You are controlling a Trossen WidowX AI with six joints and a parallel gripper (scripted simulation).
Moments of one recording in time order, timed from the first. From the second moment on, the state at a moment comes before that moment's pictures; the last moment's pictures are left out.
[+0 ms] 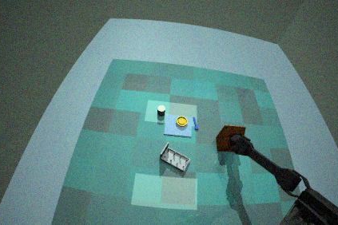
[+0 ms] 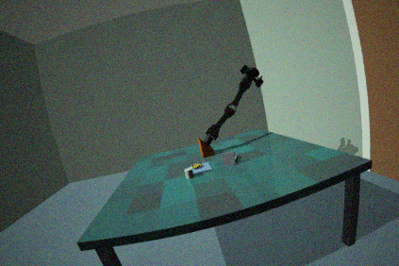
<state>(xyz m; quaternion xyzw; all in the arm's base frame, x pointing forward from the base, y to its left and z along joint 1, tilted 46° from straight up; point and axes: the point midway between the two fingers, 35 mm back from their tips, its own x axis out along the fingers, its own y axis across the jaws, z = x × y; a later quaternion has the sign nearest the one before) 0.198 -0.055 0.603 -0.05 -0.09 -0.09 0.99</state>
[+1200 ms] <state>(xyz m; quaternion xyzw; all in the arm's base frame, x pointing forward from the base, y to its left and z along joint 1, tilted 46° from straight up) 0.345 -0.229 0.265 0.05 0.43 -0.04 0.90</state>
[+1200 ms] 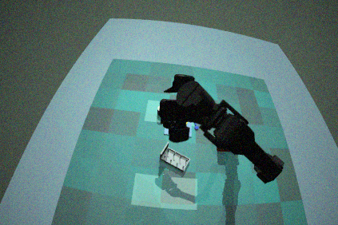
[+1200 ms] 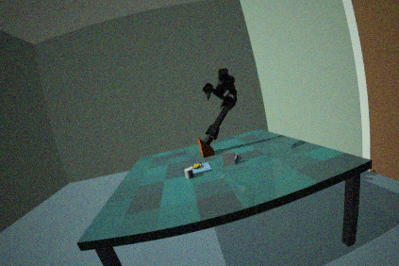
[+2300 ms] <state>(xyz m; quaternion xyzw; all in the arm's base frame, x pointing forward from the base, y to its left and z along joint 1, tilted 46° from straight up) 0.248 -0.222 -0.001 0.30 0.63 0.23 0.68</state>
